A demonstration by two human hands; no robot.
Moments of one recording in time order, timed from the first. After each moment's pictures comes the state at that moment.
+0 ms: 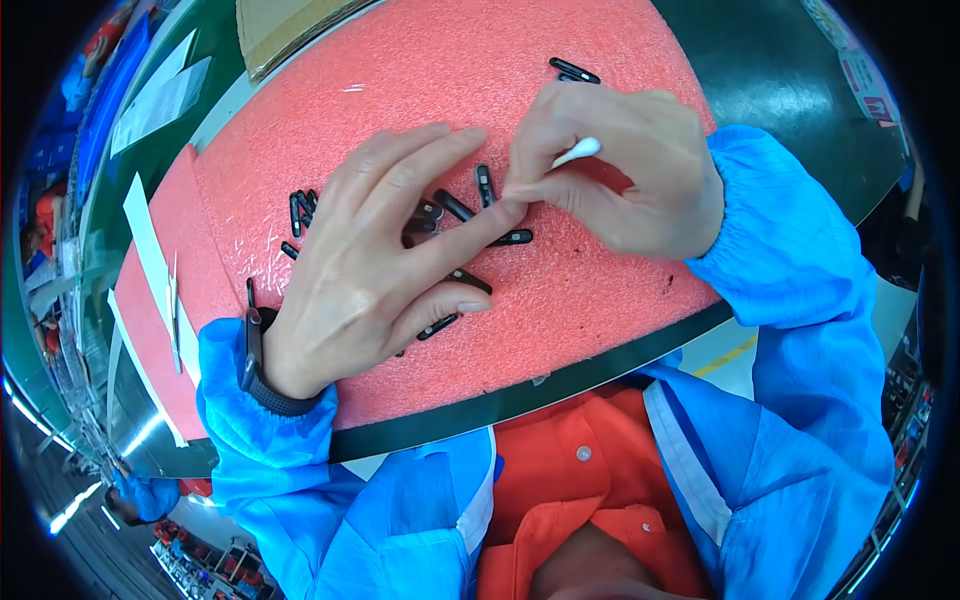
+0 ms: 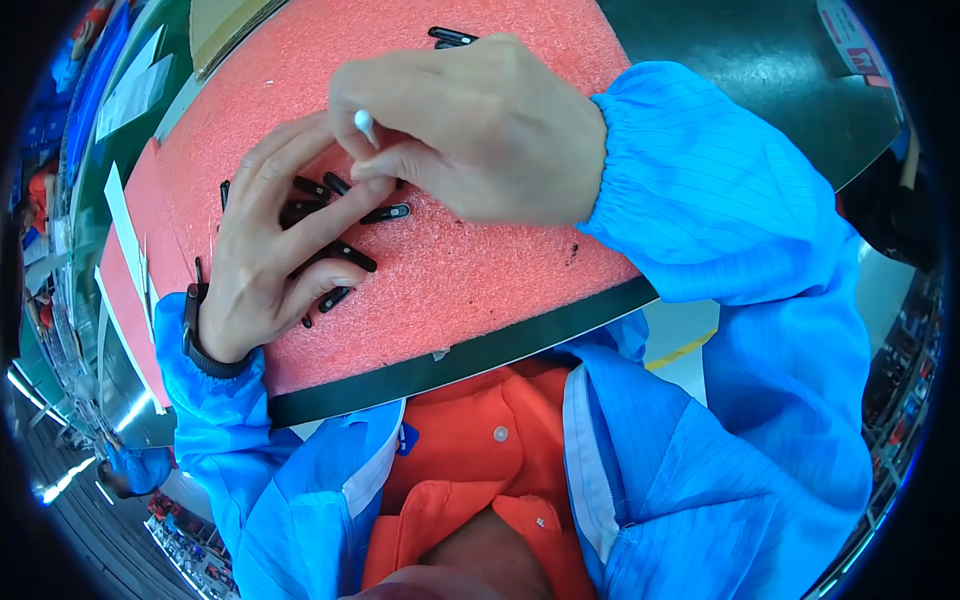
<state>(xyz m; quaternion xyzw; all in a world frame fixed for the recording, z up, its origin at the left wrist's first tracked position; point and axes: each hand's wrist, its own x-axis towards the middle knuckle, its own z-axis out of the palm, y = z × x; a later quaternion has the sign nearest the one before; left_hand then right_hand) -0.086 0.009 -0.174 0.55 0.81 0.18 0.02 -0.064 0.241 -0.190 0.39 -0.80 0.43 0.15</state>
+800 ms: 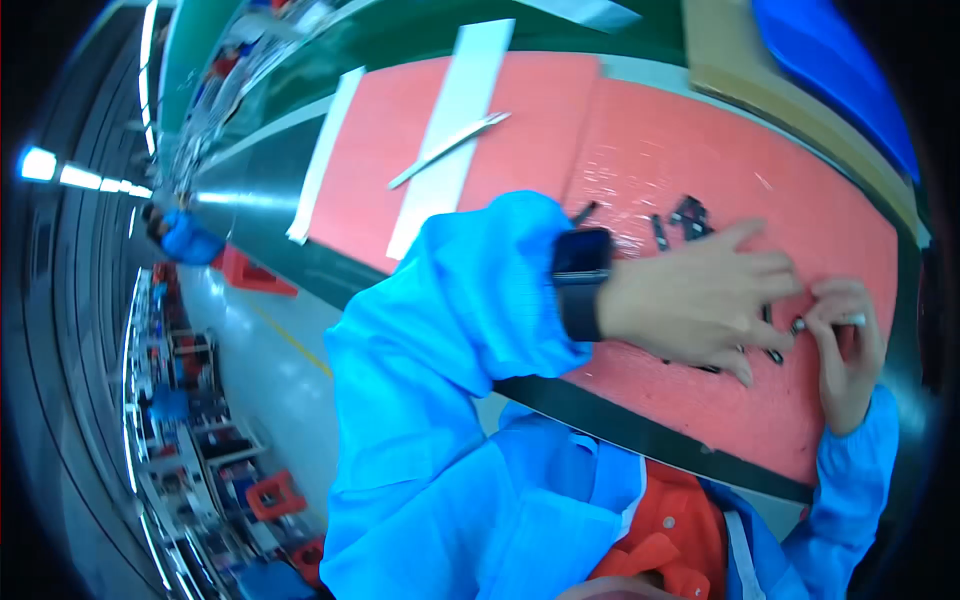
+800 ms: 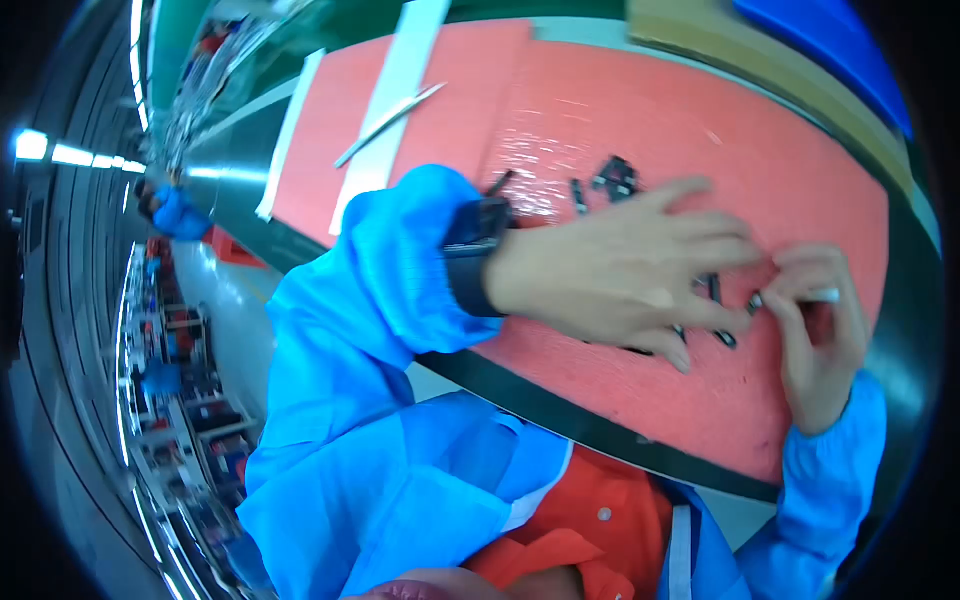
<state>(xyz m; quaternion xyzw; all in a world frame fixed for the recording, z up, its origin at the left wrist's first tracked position) -0.074 -0.014 -0.190 0.54 0.80 0.25 -0.07 -0.067 0.216 -0.193 0.25 -0.83 0.49 0.06</state>
